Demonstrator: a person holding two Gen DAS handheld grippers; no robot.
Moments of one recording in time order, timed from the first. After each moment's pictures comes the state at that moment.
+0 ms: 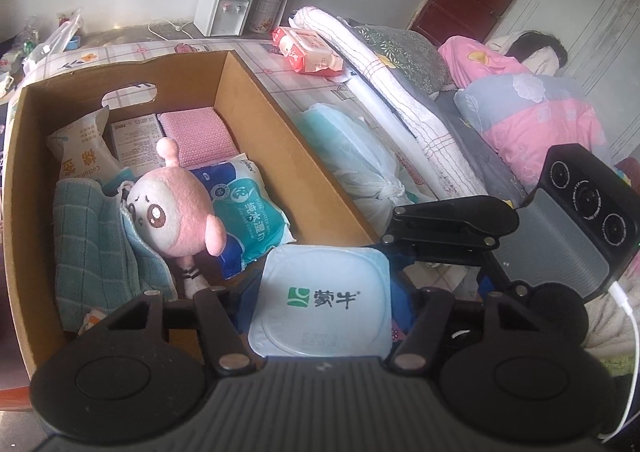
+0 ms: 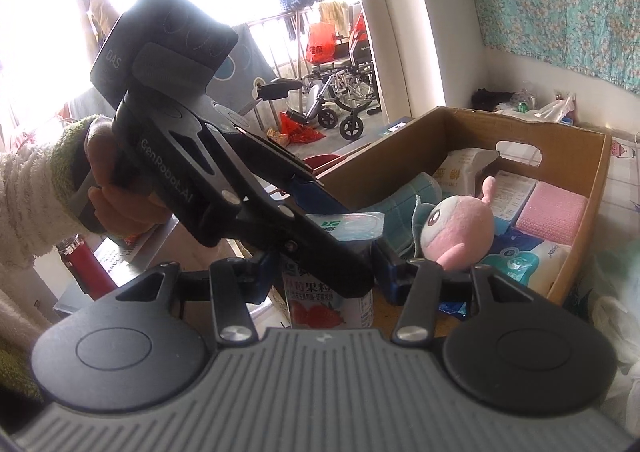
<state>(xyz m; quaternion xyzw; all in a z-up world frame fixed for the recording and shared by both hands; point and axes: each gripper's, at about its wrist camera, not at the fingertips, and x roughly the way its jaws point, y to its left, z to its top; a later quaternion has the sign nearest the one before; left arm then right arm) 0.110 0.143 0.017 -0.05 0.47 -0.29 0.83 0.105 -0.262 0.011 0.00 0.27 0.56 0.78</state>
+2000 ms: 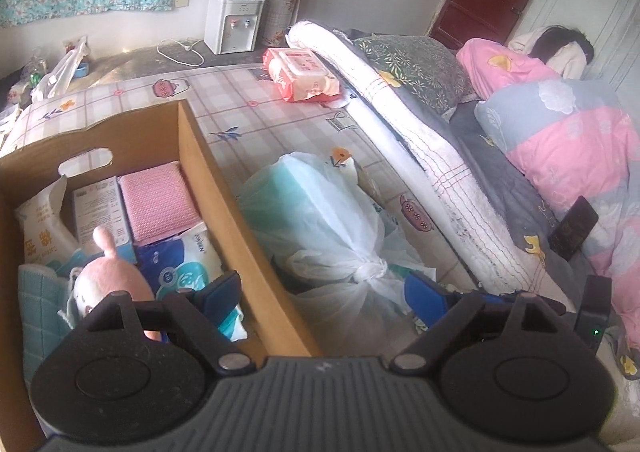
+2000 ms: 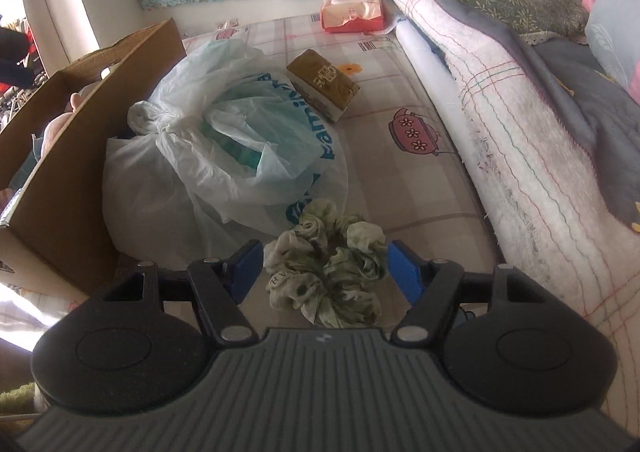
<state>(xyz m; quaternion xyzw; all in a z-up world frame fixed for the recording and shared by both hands) 0.166 0.024 0.037 -0.01 0.46 -0.26 0.85 0.119 -0.466 -0.125 0.04 0.40 0.08 0.91</state>
